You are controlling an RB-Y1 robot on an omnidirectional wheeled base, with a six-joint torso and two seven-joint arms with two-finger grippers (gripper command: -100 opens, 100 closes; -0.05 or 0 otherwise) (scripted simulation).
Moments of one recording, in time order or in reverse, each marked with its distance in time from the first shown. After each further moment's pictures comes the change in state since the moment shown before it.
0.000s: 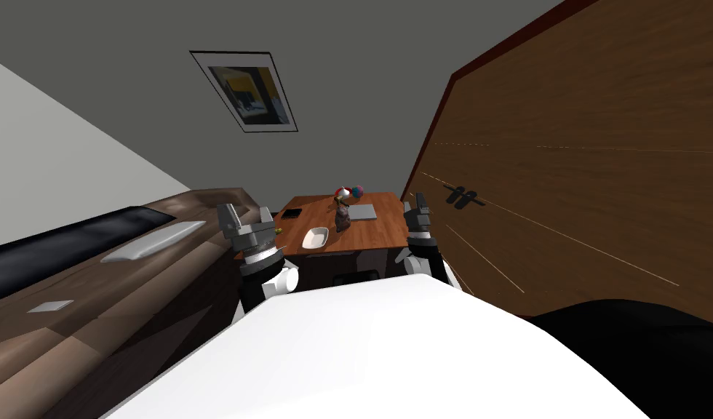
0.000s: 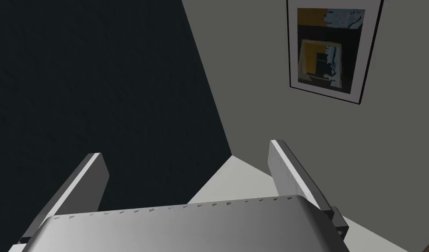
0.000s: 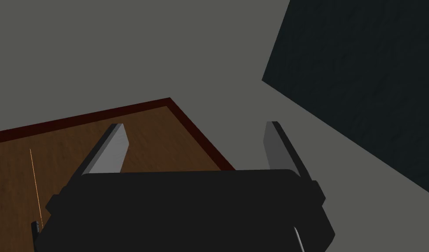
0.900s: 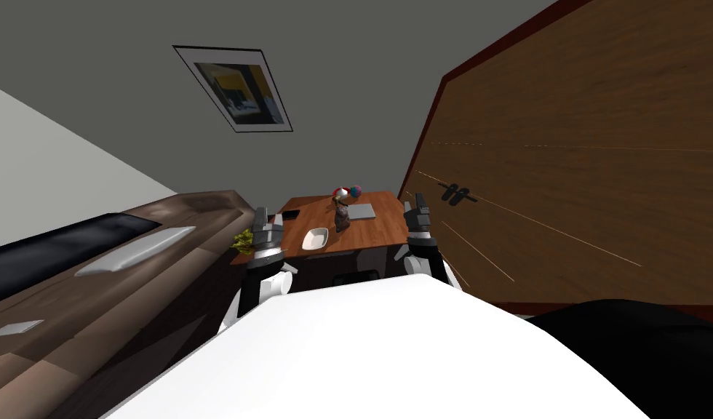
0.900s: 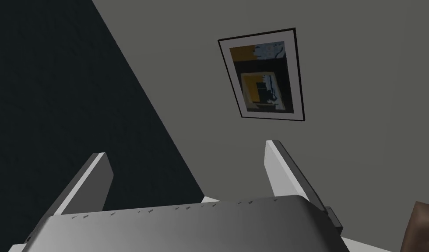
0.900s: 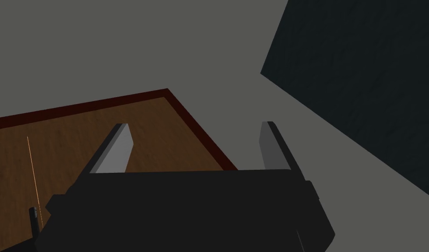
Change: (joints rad) left arm -0.007 0.161 0.013 0.086 0.028 0.176 -0.060; right arm 0.000 0.000 0.000 0.000 0.000 0.000 0.000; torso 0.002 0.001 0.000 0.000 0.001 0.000
